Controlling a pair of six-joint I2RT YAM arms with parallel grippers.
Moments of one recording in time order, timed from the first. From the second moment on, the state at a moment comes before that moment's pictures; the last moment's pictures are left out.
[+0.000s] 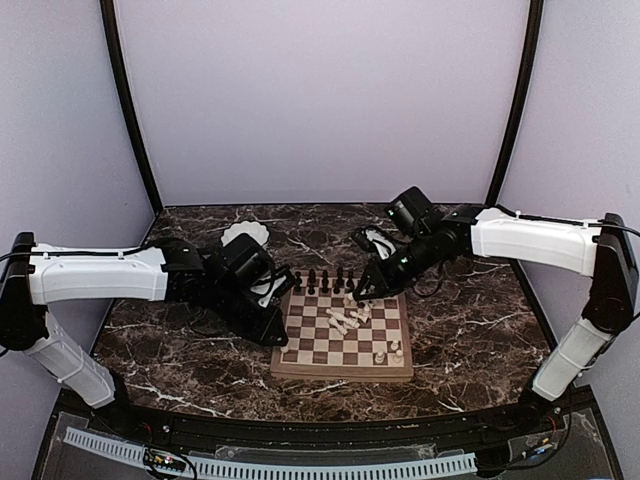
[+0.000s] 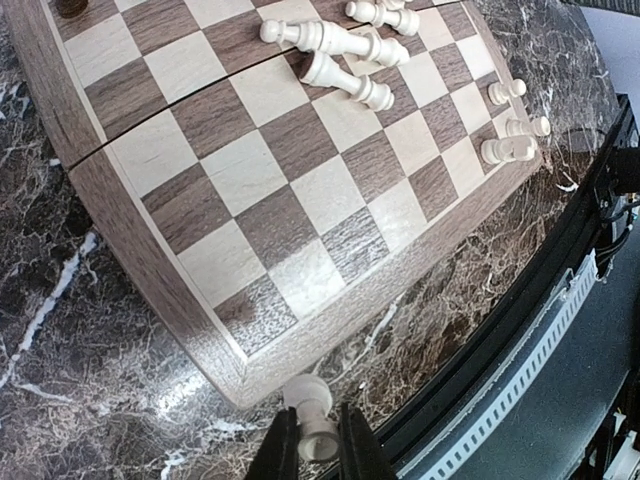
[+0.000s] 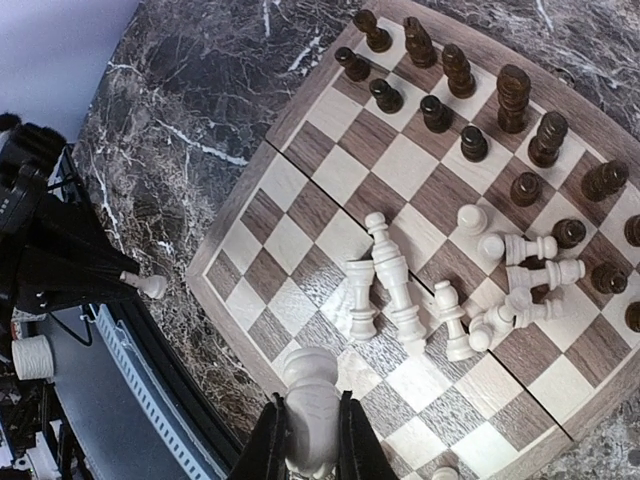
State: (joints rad) left arm -0.96 1.48 1.05 -0.65 0.21 -0.52; right arm 0.76 1.61 1.24 -0.62 -0.44 0.32
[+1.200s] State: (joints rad) left arm -0.99 1.69 1.13 -0.66 0.12 -0.50; right arm 0.76 1.61 1.24 -0.69 -0.37 0.30
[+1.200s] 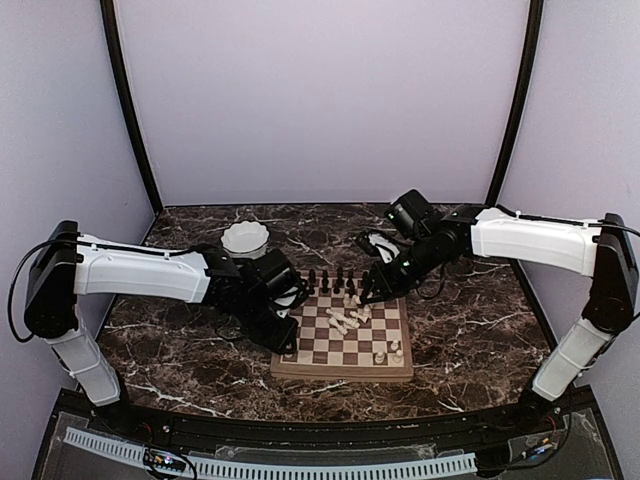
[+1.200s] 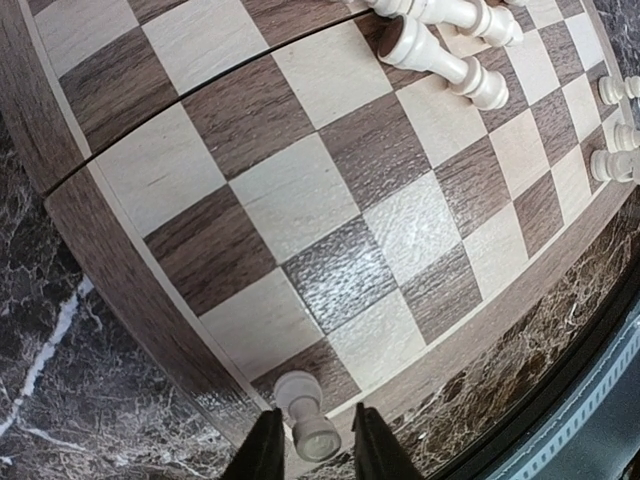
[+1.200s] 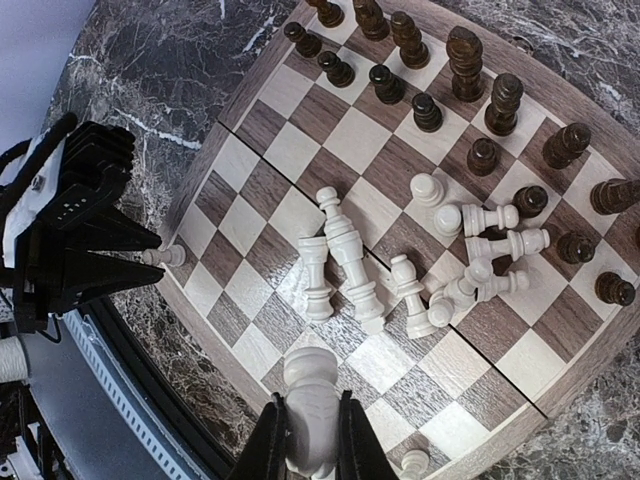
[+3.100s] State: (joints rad) left arm -0.86 0.99 0.88 -0.41 -0.27 -0.40; right arm 1.15 2.16 1.88 -1.25 -0.03 0.16
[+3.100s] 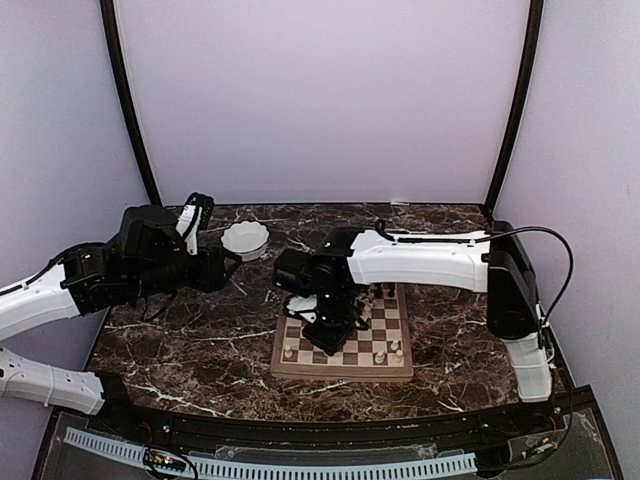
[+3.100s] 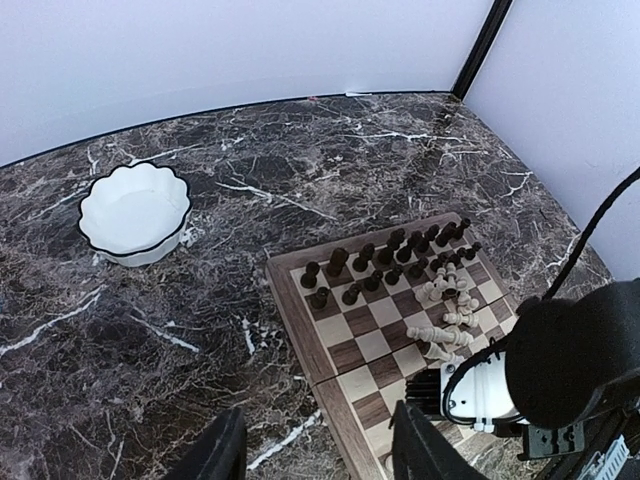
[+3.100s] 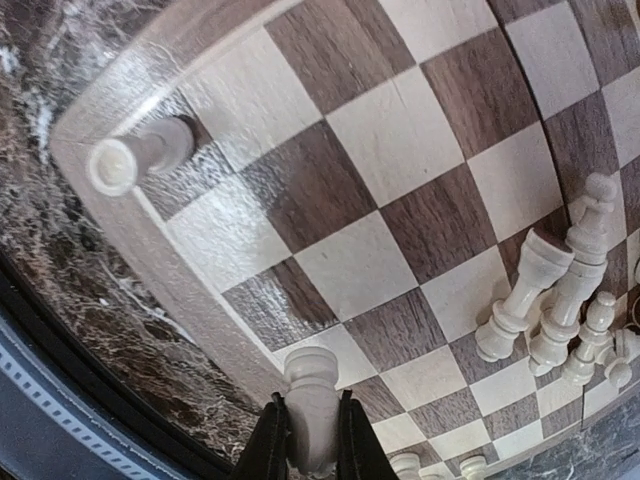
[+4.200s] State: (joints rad) left arm -0.92 1.56 1.22 -0.57 0.13 -0.29; right arm 0.79 1.40 1.35 -0.96 -0.06 0.33
